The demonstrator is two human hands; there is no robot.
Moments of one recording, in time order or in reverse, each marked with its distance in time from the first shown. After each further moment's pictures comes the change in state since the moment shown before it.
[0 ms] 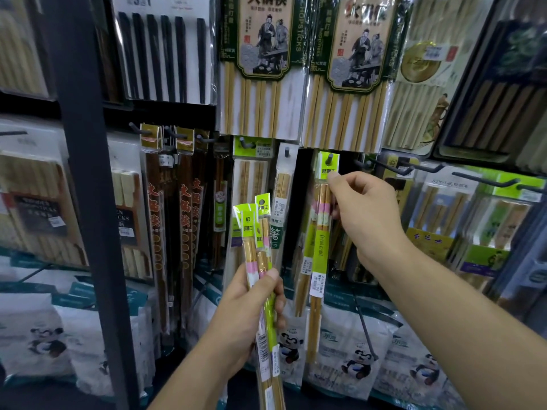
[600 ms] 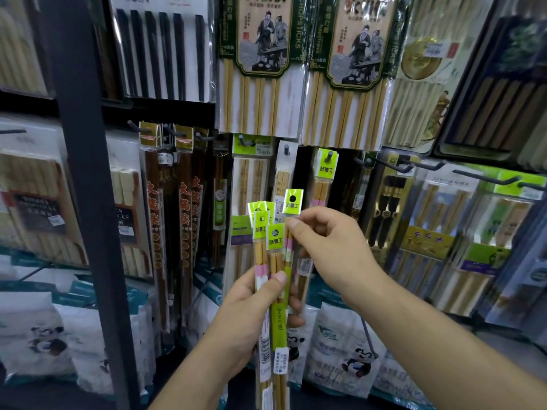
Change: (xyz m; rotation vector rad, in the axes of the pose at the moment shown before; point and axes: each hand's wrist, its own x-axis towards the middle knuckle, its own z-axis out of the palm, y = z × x) left_hand -0.004 0.003 0.010 -0.035 -0.002 -0.012; right_hand -0.047 0.013 0.016 -0.029 -0.289 0.002
